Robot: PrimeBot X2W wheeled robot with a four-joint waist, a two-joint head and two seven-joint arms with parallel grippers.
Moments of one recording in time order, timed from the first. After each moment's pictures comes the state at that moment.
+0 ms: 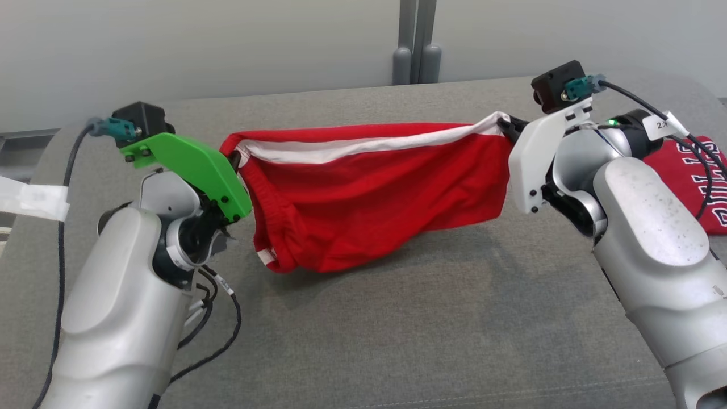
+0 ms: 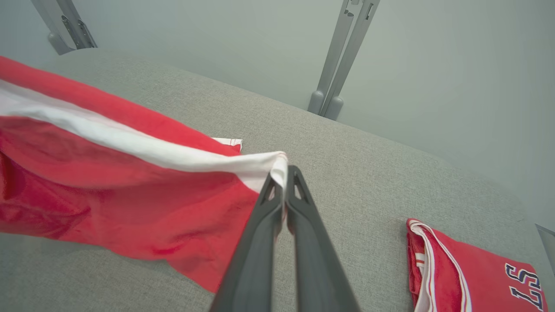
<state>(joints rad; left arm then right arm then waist) -0.63 0.20 -0.36 0.36 -0.82 0.25 0.53 -0.75 -0.24 0.37 0.49 0.32 0.13 0.44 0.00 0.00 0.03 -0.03</state>
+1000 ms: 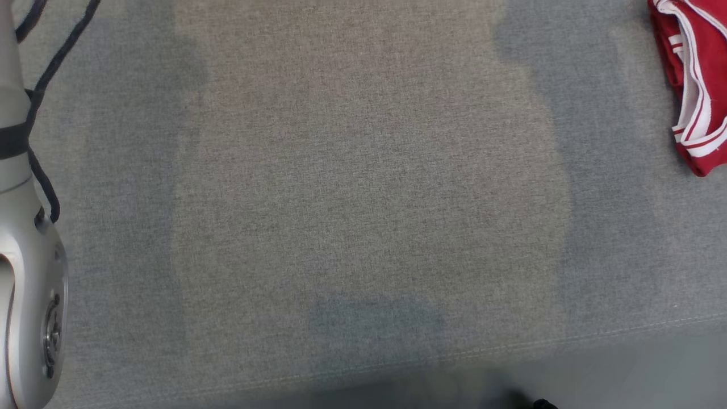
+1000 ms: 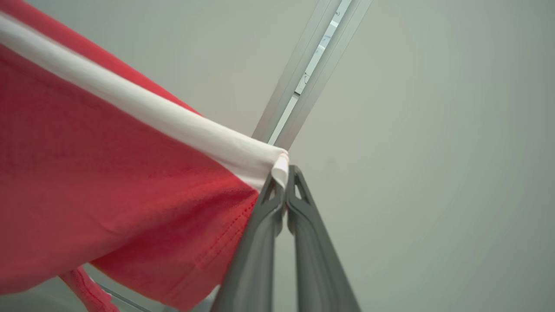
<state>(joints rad) -1.46 0.19 -0.18 0.46 -0.82 0.08 0.19 -1.68 -0.28 0.33 0.83 0.03 0.13 -0.12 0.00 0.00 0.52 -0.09</state>
